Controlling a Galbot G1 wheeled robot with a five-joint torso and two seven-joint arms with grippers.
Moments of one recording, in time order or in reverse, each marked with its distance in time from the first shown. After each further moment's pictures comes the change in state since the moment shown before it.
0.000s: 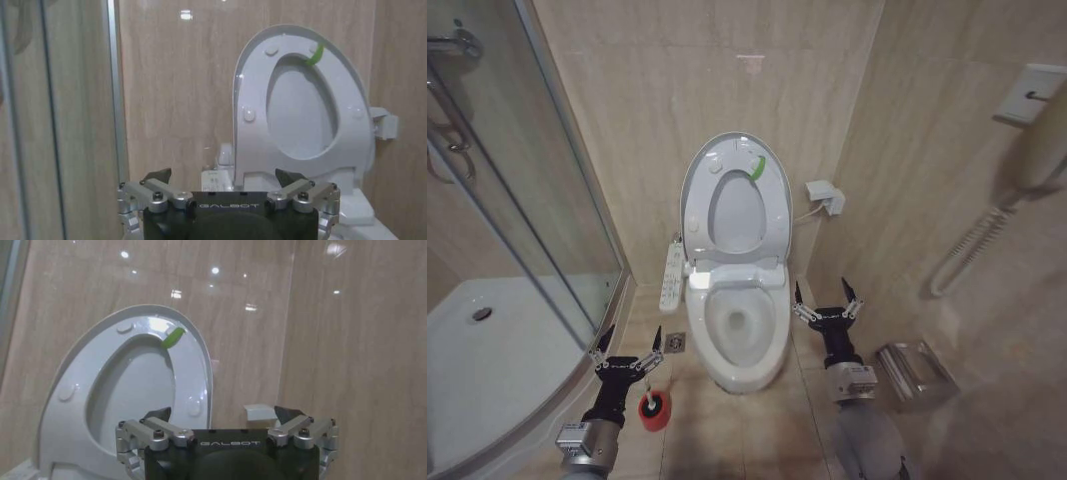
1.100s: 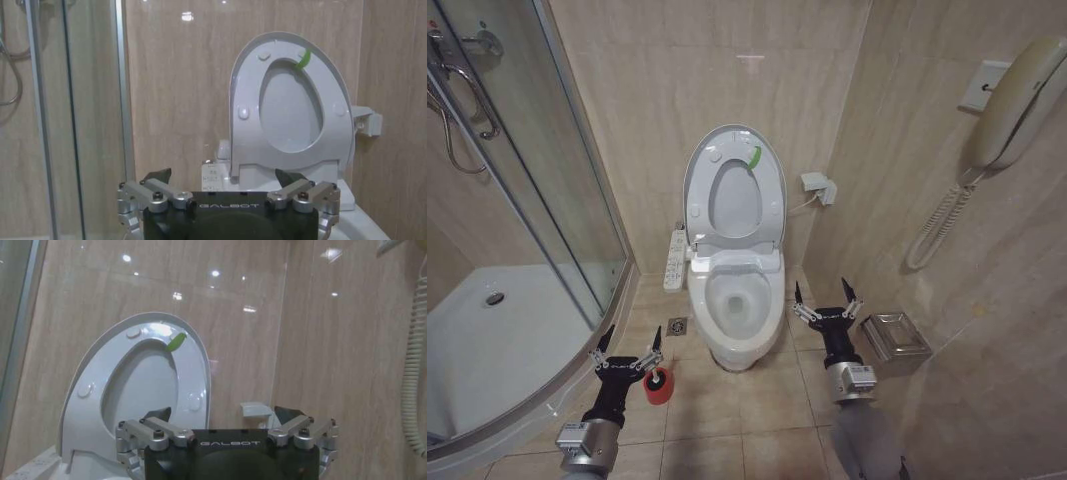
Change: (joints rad) left arm 0.000 0.000 0.000 0.000 0.000 0.000 0.000; right arm 0.000 0.000 0.000 0.000 0.000 0.000 0.000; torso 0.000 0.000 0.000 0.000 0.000
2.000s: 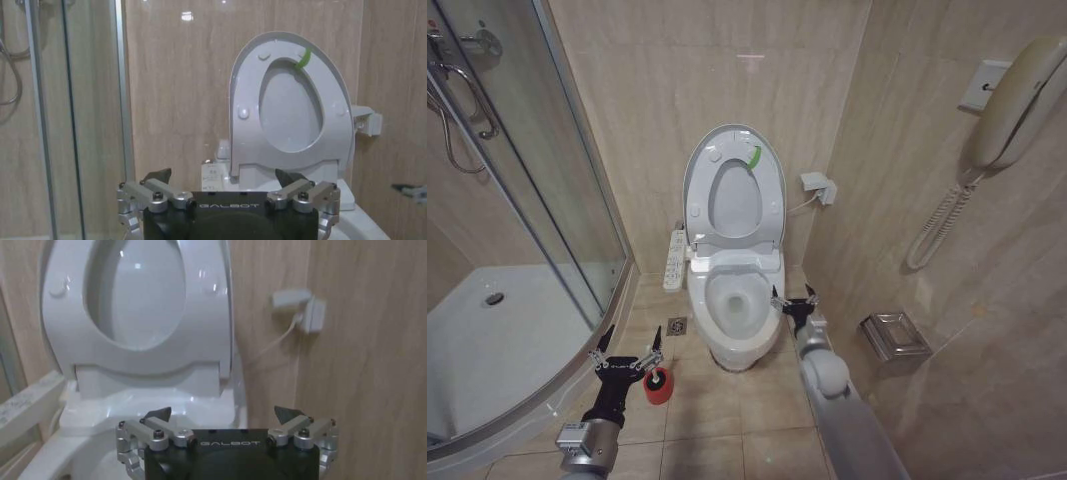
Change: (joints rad) left arm 0.000 0.000 0.000 0.000 0.000 0.000 0.000; right arm 0.418 0.088 0.000 -0.577 0.214 -0.178 -0.122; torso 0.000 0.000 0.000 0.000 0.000
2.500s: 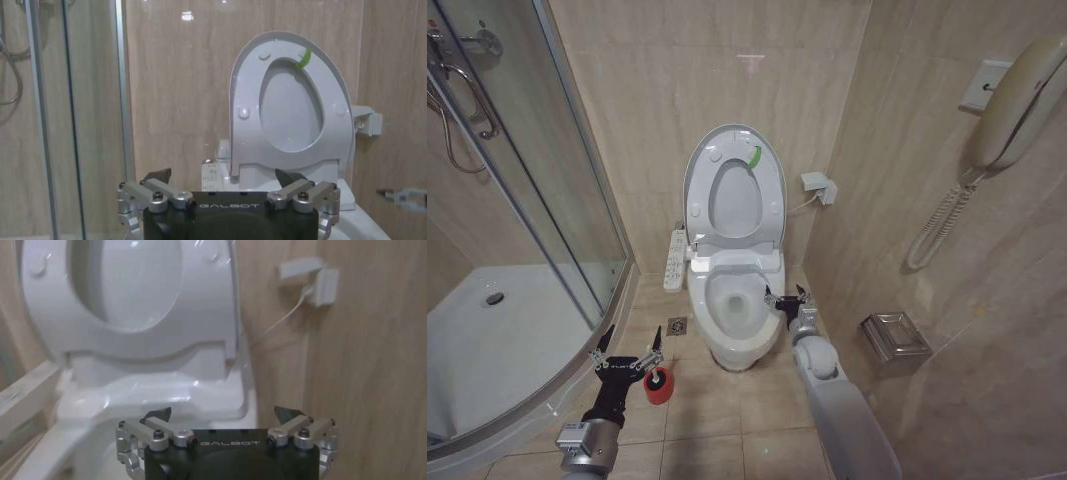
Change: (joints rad) left arm 0.000 0.000 0.000 0.000 0.000 0.000 0.000; right arm 0.082 0.016 0.000 -0.105 0.036 0.005 0.015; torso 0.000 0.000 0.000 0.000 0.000
